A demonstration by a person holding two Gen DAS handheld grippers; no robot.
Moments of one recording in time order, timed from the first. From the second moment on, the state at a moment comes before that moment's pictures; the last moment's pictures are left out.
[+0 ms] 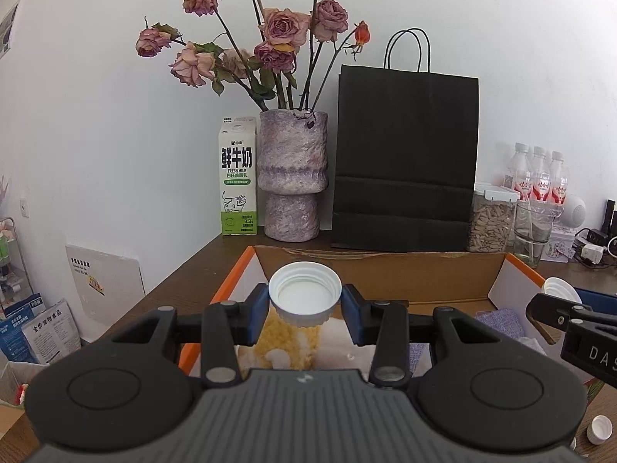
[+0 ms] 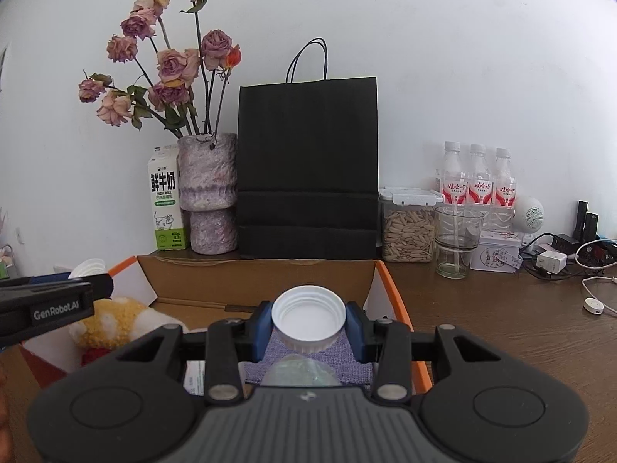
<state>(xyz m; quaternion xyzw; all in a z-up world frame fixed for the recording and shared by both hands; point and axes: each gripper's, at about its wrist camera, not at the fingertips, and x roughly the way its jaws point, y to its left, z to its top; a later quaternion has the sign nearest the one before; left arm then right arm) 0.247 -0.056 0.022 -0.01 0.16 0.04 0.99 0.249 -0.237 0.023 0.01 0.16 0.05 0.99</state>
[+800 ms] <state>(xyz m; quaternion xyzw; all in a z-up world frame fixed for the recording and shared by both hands) 0.223 -0.078 0.022 0.06 0.09 0.06 0.99 0.223 -0.238 0.035 0.02 0.13 0.05 0.99</state>
